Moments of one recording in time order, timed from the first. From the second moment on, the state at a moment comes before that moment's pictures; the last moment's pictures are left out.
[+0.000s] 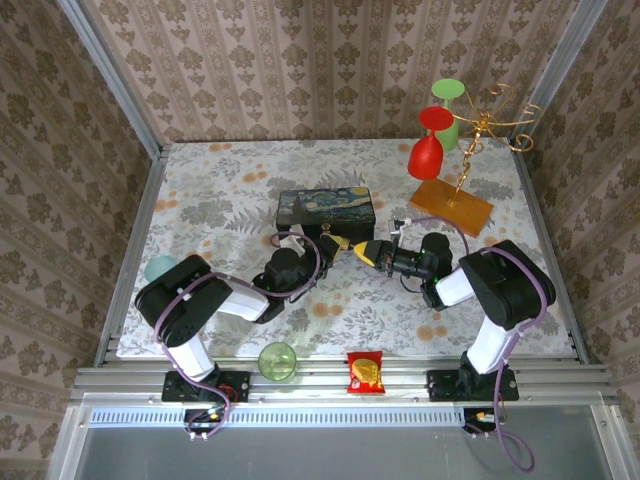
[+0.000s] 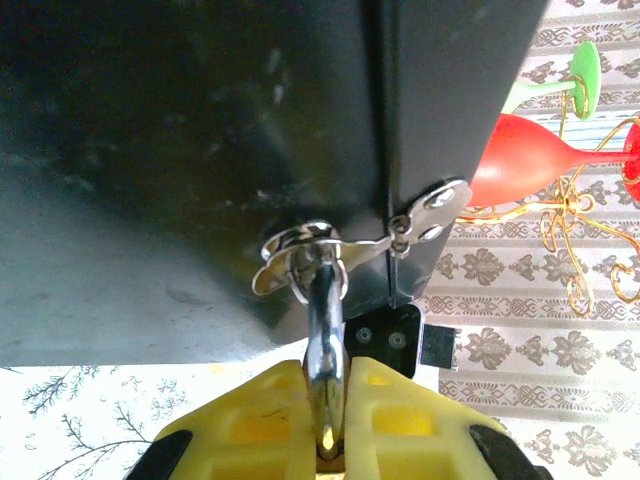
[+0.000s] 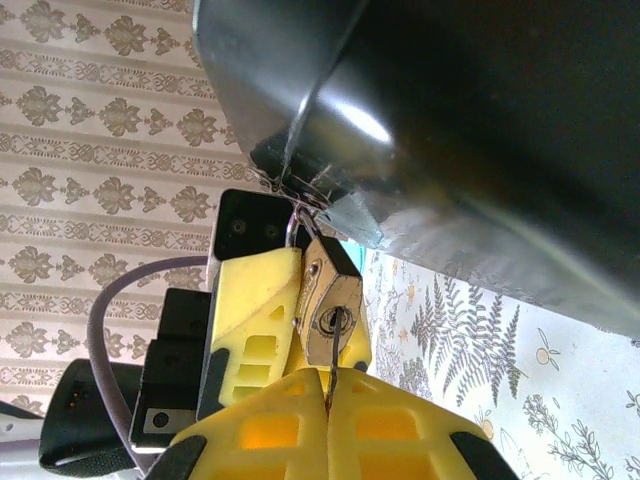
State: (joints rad) left arm -0.86 1.70 0.50 1.10 0.01 -1.51; right arm 0.30 1.75 0.40 1.26 -0.82 1.31
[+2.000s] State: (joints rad) left arm -0.86 1.91 0.57 1.14 0.15 -1.41; right arm 0.36 1.40 0.39 0.57 -0.99 0.59
